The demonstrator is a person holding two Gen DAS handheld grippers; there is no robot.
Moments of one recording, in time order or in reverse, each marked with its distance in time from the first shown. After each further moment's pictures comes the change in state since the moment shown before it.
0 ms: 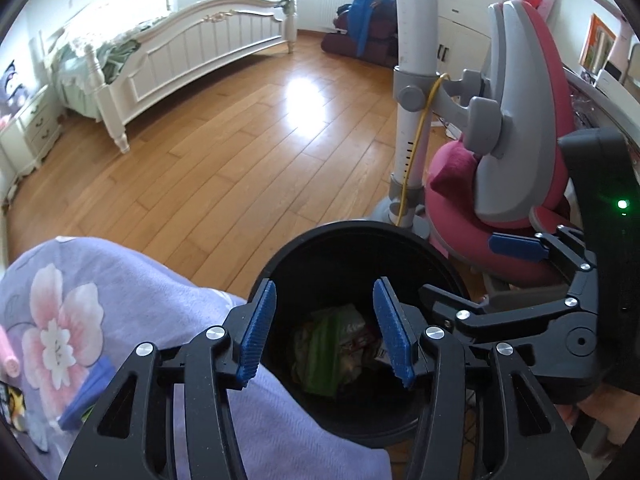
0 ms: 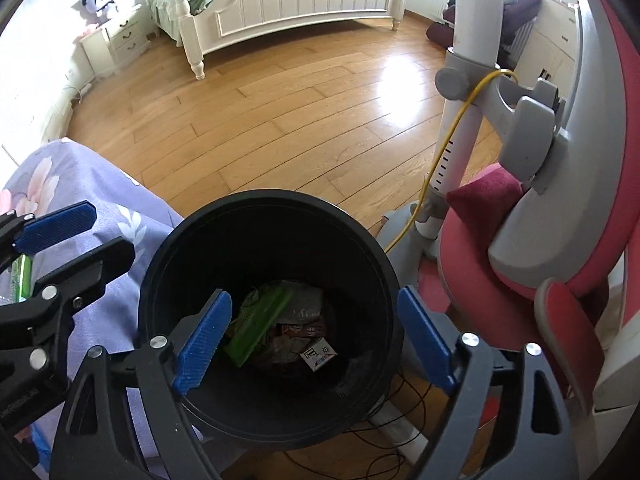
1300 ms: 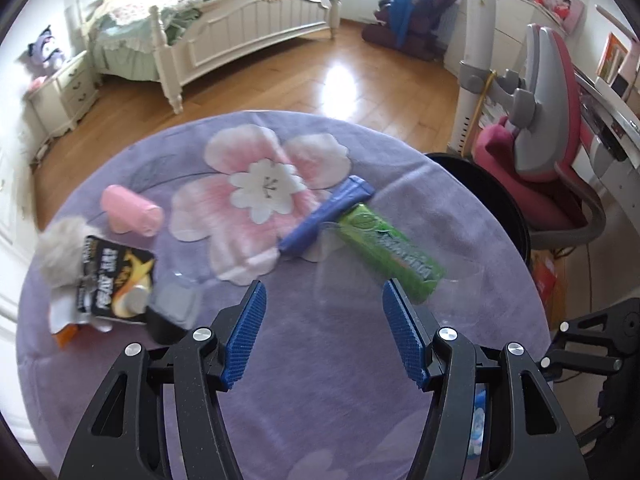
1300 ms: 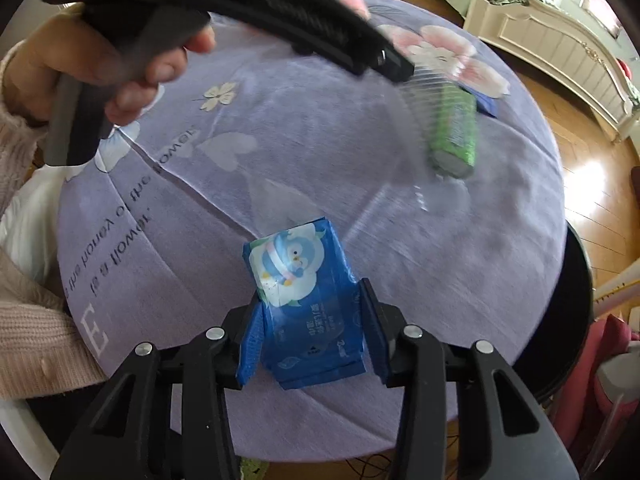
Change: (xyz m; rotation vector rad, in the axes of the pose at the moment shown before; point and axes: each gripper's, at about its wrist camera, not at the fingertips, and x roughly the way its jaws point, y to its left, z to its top) left arm -0.105 0.163 -0.124 -0.085 0.060 0.056; right arm -0.081 0.240 -0.137 -0.728 0.151 0.422
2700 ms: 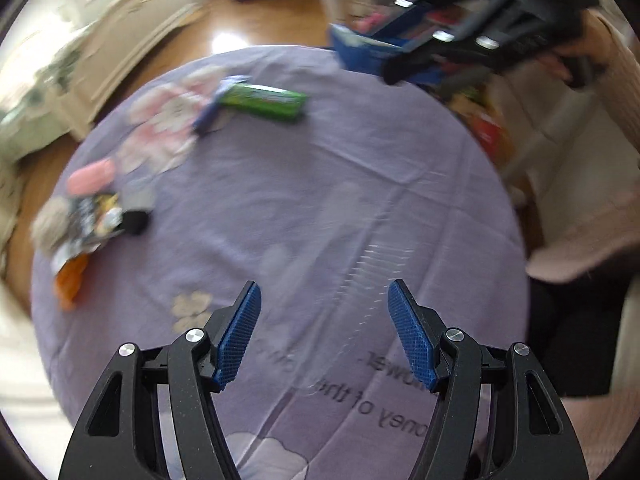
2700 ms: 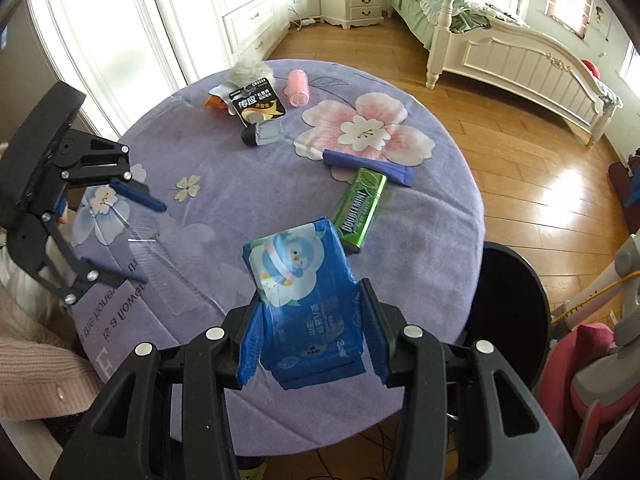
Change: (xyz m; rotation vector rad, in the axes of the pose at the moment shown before) left arm -0.068 -0.017 -0.112 0.498 0.197 -0.159; right arm -0.064 -0.039 0.027 0.051 -0.152 -0.065
